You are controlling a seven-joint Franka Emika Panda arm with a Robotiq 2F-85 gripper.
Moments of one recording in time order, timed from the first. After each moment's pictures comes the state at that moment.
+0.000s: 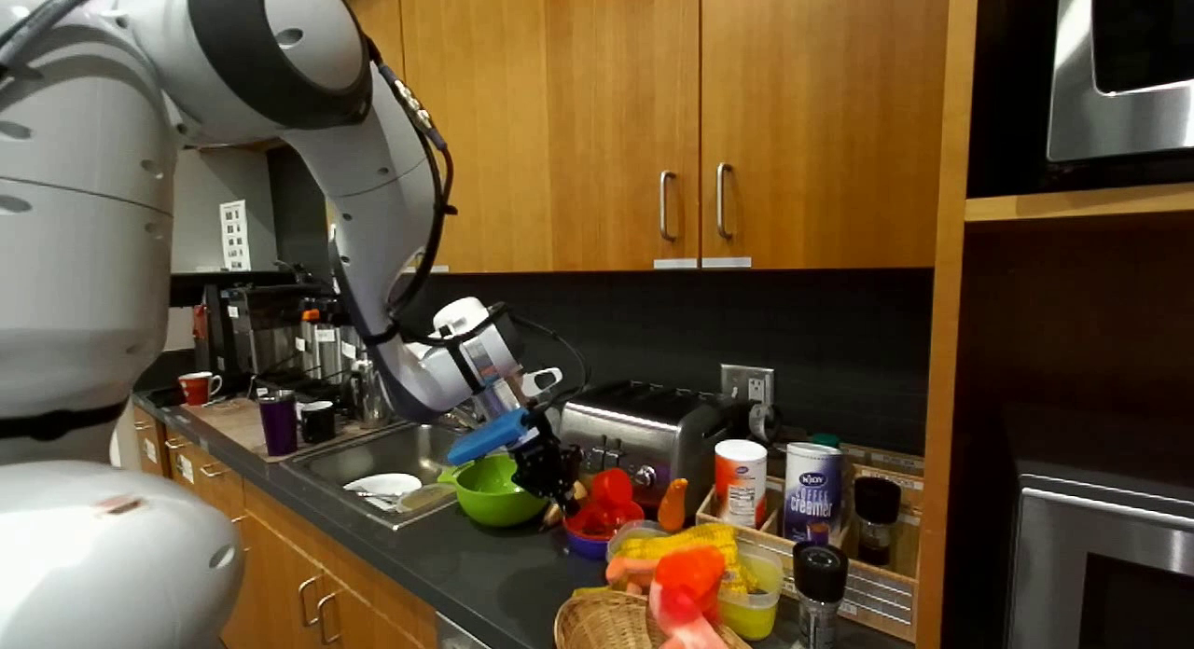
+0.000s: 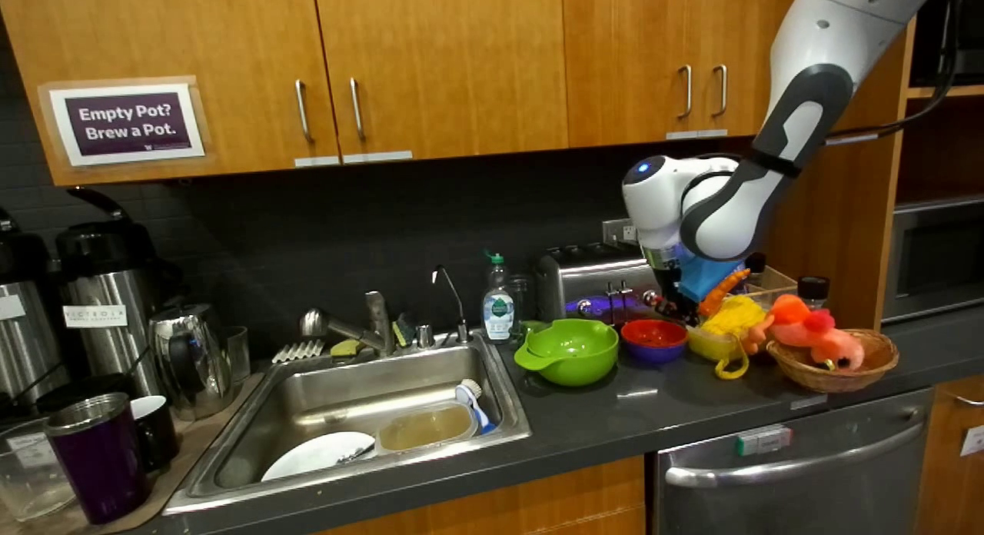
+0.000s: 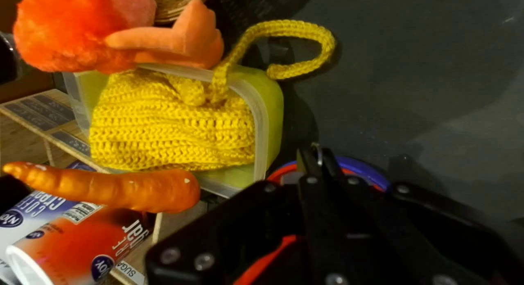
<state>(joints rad) 0.10 0.14 -0.03 -2.34 -0.84 2.43 0.72</state>
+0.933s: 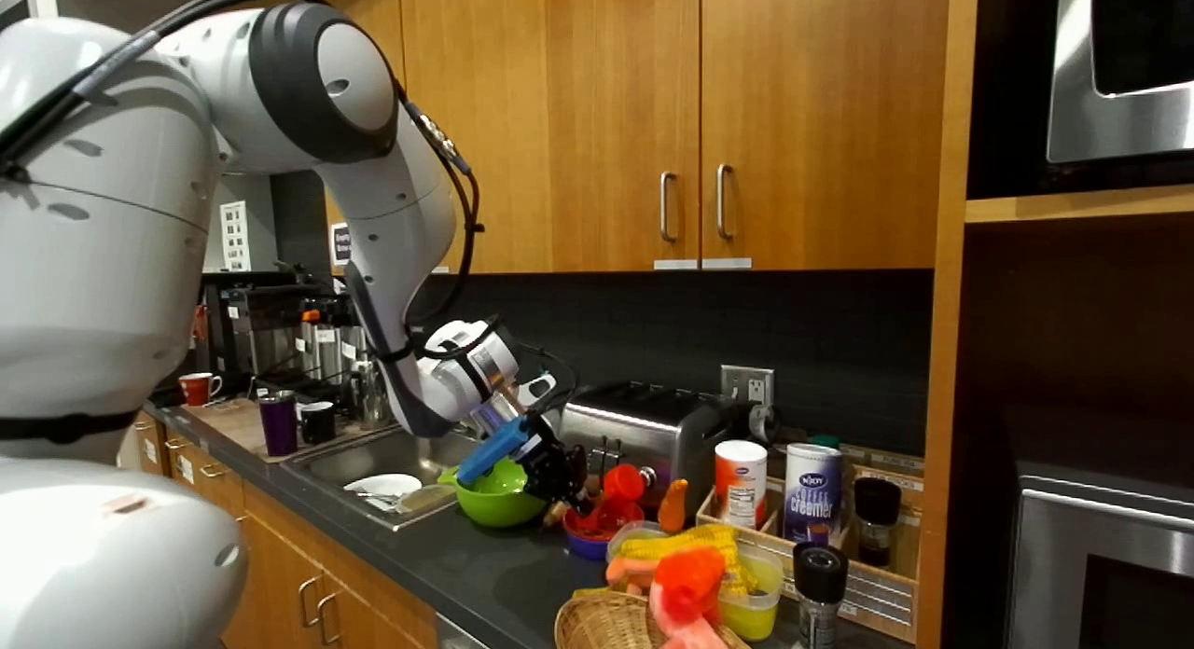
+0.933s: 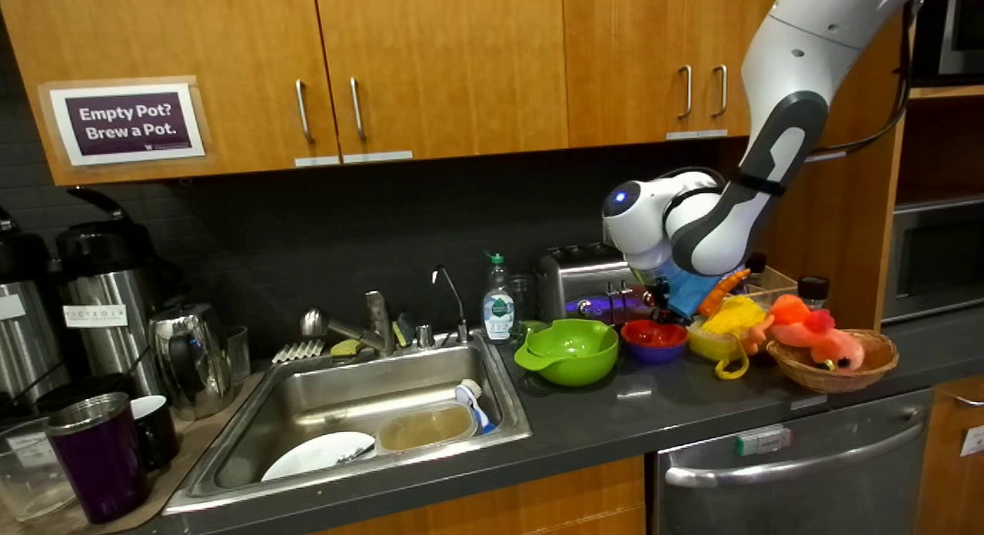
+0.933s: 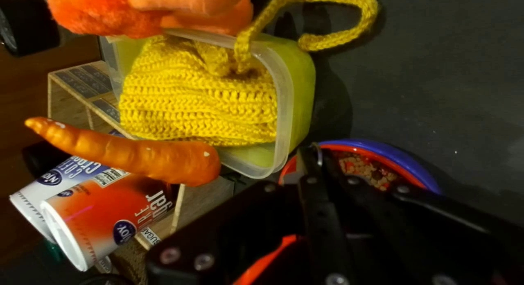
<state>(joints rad) 0.12 0.24 -0.01 -2.25 -1.05 2.32 0.89</state>
